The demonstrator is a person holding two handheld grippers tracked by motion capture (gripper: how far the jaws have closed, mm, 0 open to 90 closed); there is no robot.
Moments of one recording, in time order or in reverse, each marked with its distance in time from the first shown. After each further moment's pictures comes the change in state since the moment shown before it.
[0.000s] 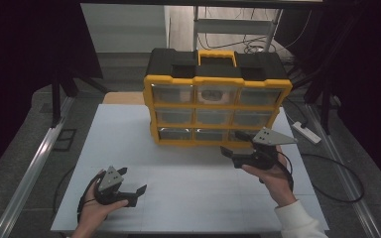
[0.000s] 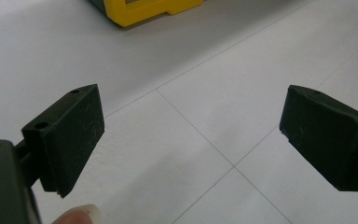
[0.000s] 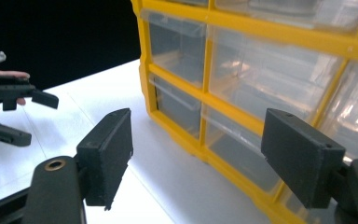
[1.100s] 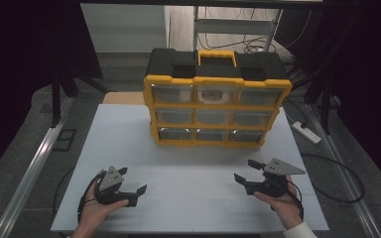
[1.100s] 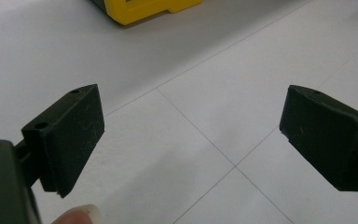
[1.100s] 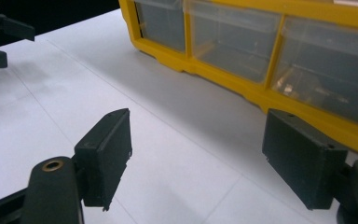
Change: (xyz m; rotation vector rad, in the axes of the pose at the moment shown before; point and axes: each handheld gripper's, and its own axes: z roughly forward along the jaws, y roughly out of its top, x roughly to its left) left arm 0.000 0.000 0.001 0.006 0.001 -0.001; right arm -0.005 -0.095 -0.028 0.085 -0.050 0.080
